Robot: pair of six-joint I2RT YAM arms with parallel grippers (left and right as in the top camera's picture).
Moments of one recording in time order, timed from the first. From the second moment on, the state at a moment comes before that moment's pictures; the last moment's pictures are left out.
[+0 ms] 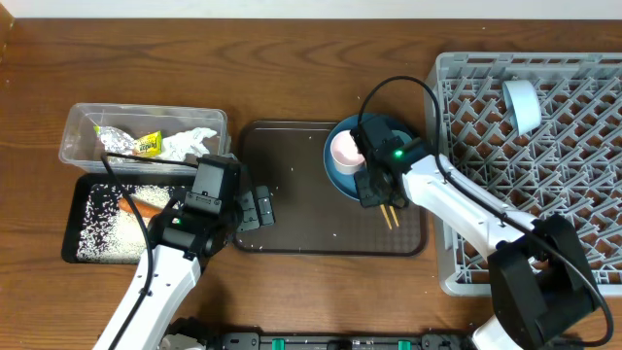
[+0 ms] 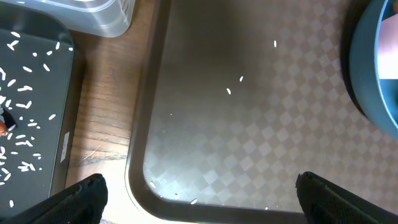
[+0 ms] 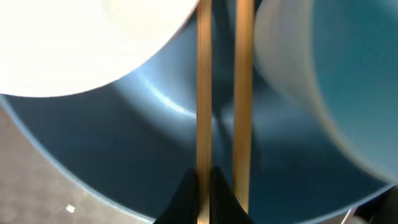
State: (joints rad) left arm -0.29 1.11 0.76 -0.75 0.00 -0.48; right arm 0.56 1.76 1.17 -0.79 0.03 0.31
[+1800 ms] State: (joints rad) left arm -0.29 1.11 0.76 -0.75 0.00 -0.48; right arm 0.16 1.38 1.03 -0.93 0.15 0.17
